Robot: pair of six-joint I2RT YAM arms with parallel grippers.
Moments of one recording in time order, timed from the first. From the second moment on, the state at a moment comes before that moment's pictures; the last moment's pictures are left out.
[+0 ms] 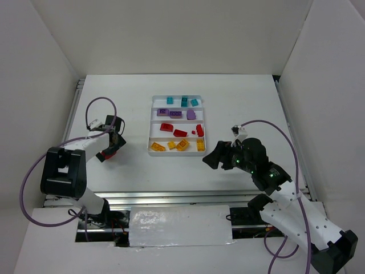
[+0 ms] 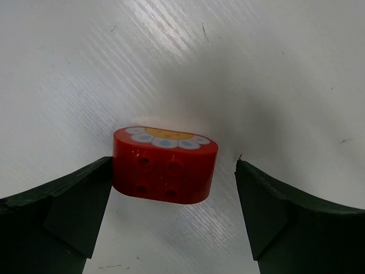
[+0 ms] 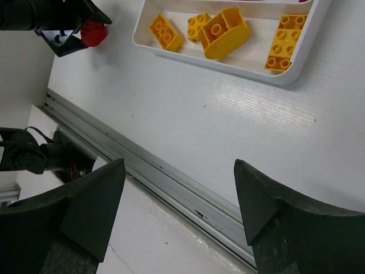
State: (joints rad) left arm -0.10 1.54 0.85 -0.53 -0.50 -0.89; right arm 0.54 0.65 0.58 -0.40 -0.21 0.61
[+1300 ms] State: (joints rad) left arm -0.38 1.55 1.02 -0.09 -0.13 -0.54; right arm 0.54 0.63 0.58 -0.38 -0.22 0.60
